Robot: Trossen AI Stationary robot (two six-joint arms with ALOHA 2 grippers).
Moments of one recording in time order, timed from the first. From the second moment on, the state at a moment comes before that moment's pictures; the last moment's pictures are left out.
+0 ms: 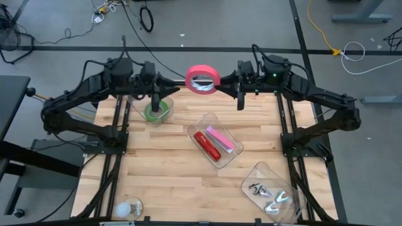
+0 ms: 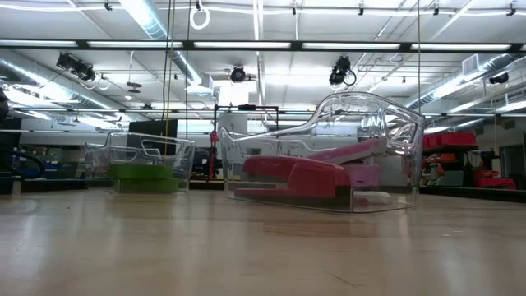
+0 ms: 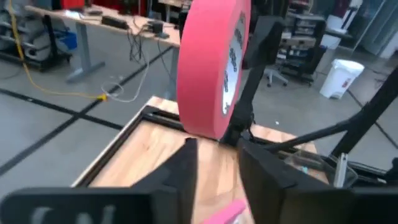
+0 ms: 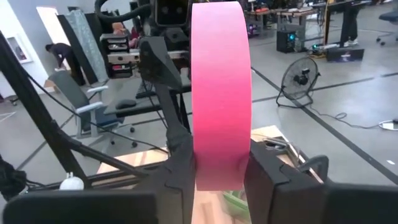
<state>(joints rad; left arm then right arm) 0.26 1.15 1.47 -0.53 0.05 -0.17 -0.26 1.31 1.48 -0.27 -0.21 0.14</state>
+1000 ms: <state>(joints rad) 0.22 1.25 1.47 -0.34 0.18 -0.19 -0.18 1.31 1.48 -0.30 -0.23 0.17</state>
